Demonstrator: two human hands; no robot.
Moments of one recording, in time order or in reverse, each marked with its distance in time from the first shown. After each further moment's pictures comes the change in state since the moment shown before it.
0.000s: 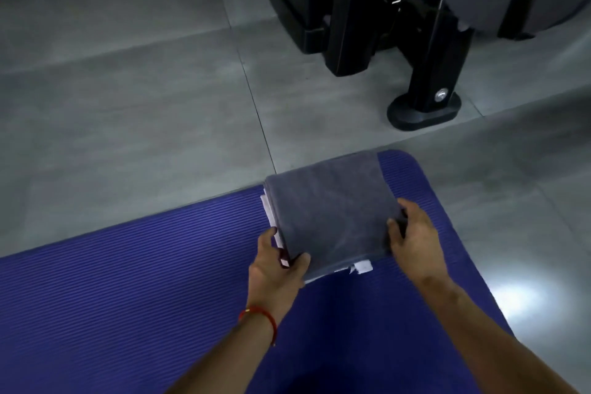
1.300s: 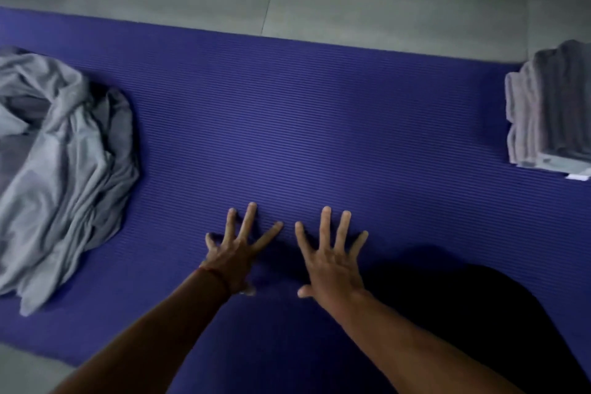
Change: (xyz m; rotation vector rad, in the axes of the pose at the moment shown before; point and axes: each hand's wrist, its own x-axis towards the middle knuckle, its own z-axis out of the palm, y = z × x) left_hand -0.210 -0.374 -0.316 1.229 -0.293 -0.173; right_hand -0.423 -0.136 0.311 -0.970 -0.915 -0.690
